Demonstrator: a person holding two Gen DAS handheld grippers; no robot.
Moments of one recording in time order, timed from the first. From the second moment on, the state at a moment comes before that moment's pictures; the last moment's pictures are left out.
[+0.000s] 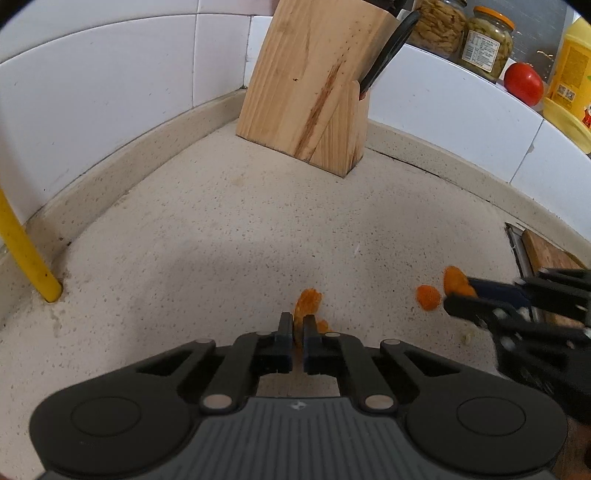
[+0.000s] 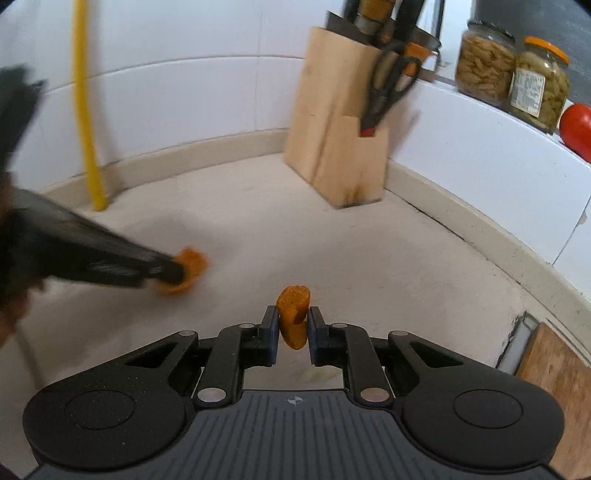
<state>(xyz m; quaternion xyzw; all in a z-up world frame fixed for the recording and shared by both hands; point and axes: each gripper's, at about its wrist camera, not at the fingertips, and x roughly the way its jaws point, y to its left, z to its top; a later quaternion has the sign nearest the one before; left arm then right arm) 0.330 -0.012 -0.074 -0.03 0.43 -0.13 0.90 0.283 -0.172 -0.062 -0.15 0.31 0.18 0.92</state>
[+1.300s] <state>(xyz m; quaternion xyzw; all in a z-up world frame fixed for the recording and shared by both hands) 0.316 -0.008 -0.067 -0.03 0.42 -0.14 0.90 0.299 -0.164 -0.068 -0.14 0.35 0.22 0.90</state>
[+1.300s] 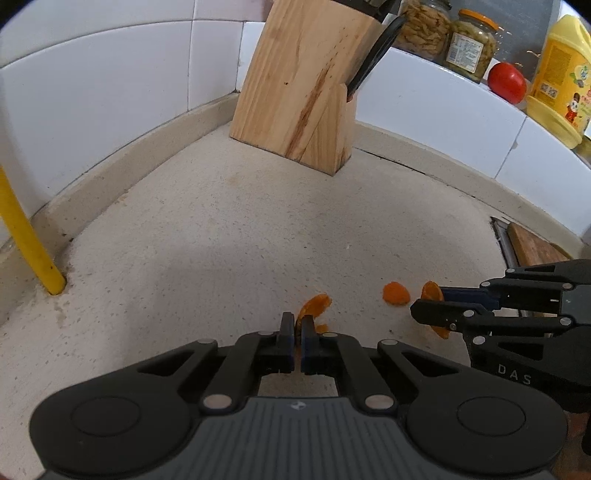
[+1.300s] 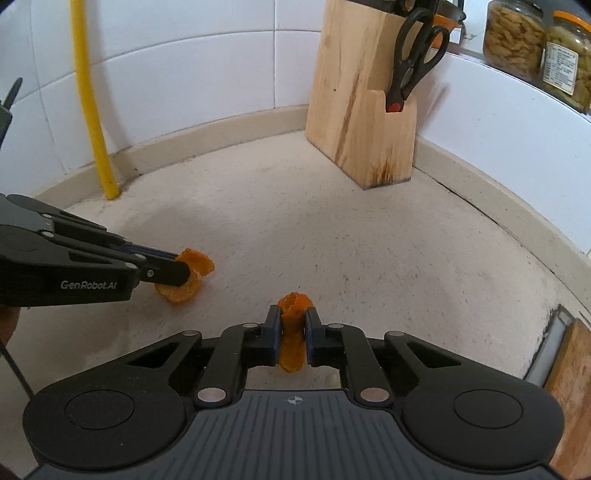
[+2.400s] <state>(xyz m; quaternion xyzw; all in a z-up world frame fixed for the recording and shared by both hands) 0.299 -0.003 -0.062 -0.03 0.43 -0.13 0.89 0.302 -0.162 -0.052 -0.10 0.37 0.25 0.89</state>
